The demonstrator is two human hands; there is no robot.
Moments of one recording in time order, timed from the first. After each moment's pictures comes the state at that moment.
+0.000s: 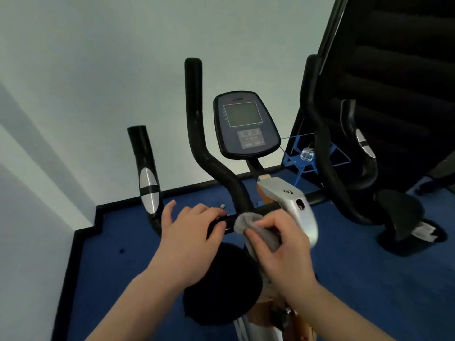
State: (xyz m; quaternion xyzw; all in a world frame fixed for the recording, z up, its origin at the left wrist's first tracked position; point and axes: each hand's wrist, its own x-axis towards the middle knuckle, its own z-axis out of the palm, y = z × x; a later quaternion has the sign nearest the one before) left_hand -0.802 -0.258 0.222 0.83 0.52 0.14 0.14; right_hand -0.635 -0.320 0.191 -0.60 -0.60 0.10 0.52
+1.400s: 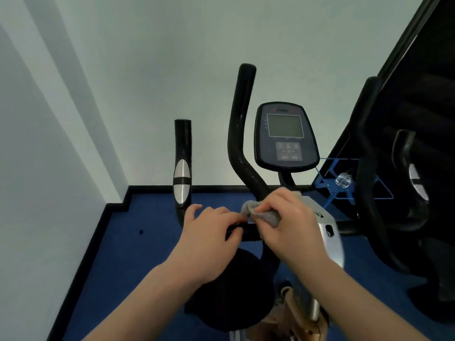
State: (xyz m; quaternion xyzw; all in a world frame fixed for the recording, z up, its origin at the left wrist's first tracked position) left_hand -0.798 -0.264 0.223 0.79 0.55 0.20 0.18; right_hand -0.631 -0.257 0.220 -0.55 -0.74 0.01 0.39
